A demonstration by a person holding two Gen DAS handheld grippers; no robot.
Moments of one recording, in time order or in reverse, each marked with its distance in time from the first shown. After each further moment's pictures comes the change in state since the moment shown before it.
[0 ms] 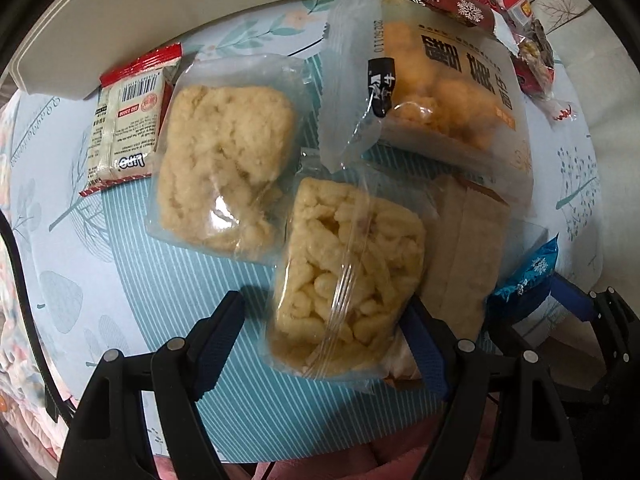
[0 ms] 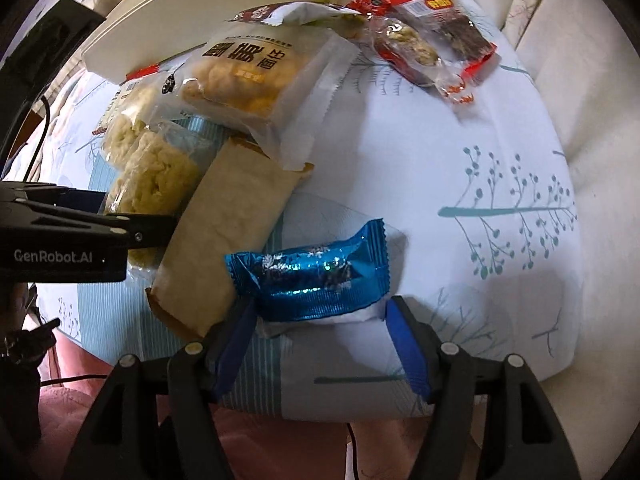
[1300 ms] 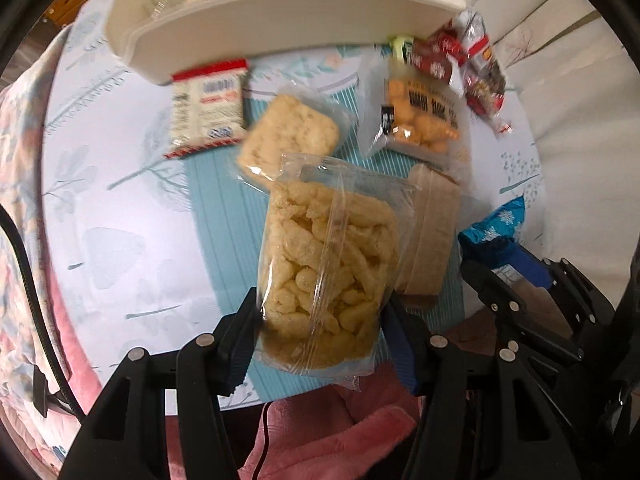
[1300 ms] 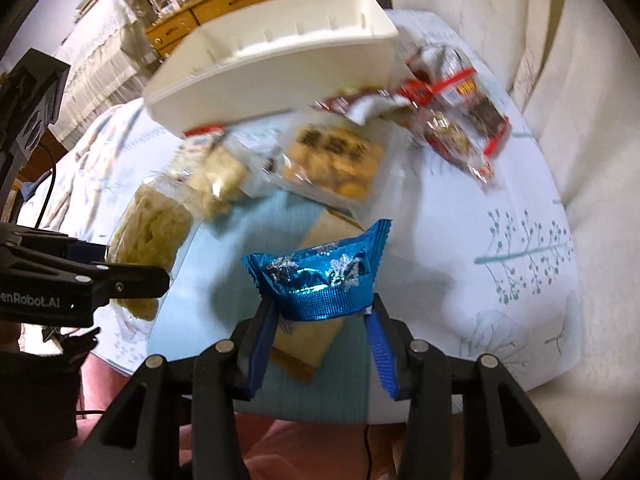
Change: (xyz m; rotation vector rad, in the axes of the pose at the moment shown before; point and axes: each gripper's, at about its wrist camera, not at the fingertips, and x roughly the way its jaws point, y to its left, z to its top) left arm -0.076 0.044 -0.008 -0.022 -0.070 -0.112; right arm -0.067 0.053 0.009 0.010 -0.201 0.066
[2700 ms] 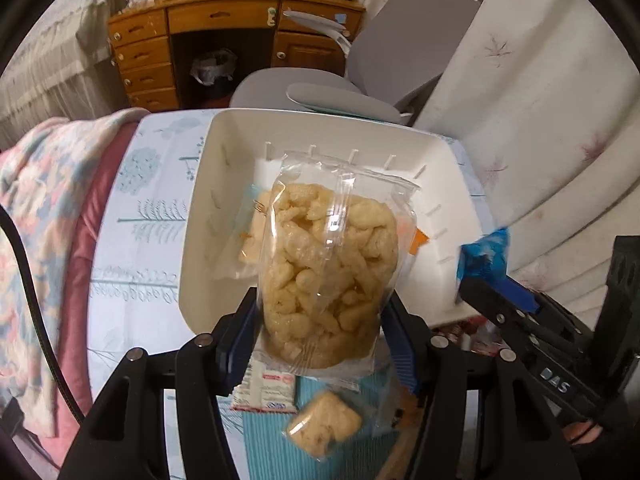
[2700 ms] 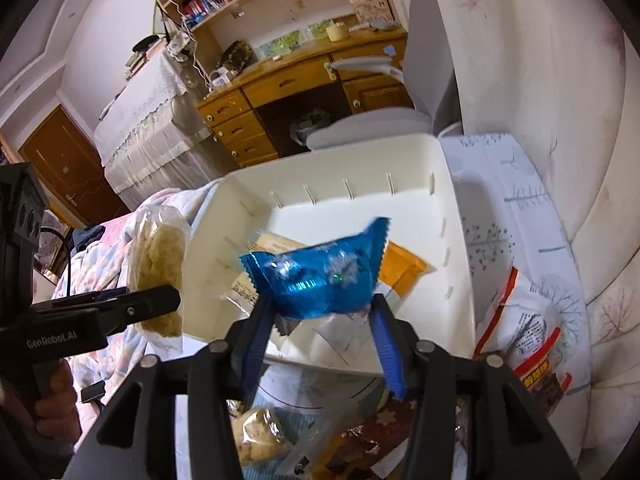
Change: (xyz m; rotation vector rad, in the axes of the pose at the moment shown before) left arm -0.108 0.050 0.121 -0.195 -0.488 0.033; right arm 0.022 -0.017 0.214 -0.046 -0.229 0.245
